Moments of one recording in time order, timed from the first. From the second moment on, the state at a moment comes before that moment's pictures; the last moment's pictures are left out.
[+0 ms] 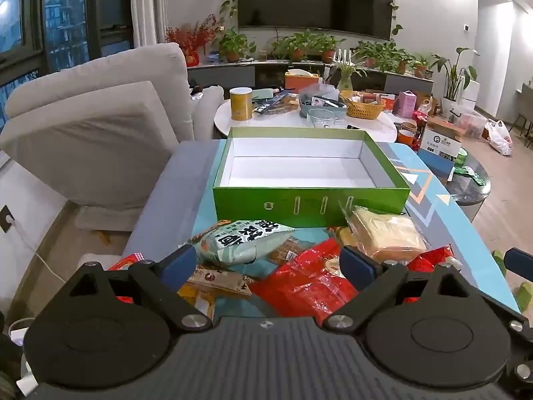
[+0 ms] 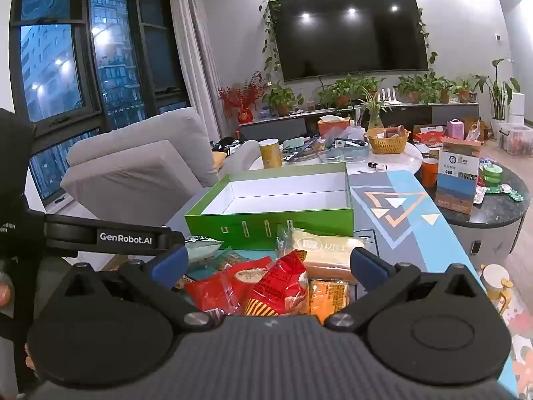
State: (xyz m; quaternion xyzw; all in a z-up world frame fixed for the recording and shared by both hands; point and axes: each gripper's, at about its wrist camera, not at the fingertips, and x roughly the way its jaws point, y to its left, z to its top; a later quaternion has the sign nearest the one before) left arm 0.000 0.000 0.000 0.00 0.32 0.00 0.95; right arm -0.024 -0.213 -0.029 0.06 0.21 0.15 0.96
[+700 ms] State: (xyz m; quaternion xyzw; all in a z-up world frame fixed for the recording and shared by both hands) left arm 0.002 -0.009 -0.009 0.02 0.33 -0.01 0.94; right arm -0.017 -0.212 -0.033 0.05 0.24 0.14 0.96
